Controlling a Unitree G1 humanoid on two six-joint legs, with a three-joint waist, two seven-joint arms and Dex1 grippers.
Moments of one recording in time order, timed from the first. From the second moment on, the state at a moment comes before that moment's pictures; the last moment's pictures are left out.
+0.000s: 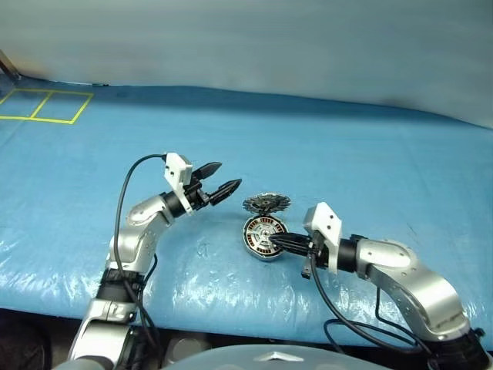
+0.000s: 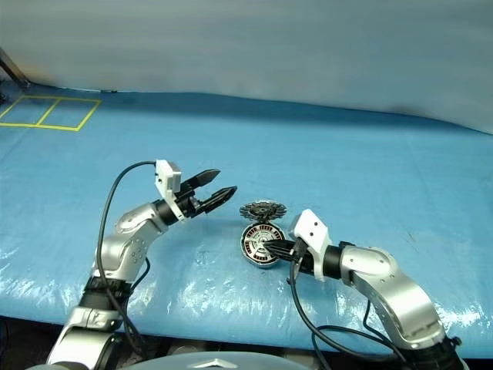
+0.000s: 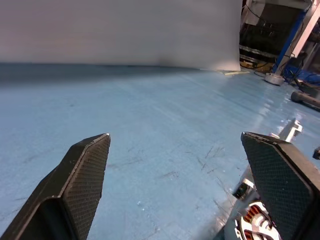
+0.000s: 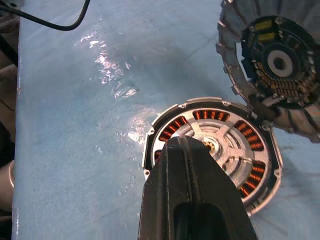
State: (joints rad) left arm -0.37 0.29 -0.04 0.11 -0.46 0.26 -0.79; right arm 0.10 -0.62 0.06 -0.63 0.44 0.69 0.76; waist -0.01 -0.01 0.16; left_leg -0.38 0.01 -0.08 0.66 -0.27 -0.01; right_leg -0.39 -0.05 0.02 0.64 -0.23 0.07
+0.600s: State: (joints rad) left arm -0.58 0.26 -0.25 0.34 -0.35 0.17 -1.22; right arm 0.49 -0.50 -0.13 -0.73 0.43 0.63 0.53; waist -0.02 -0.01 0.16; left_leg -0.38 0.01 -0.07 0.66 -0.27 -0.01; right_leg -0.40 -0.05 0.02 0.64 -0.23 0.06
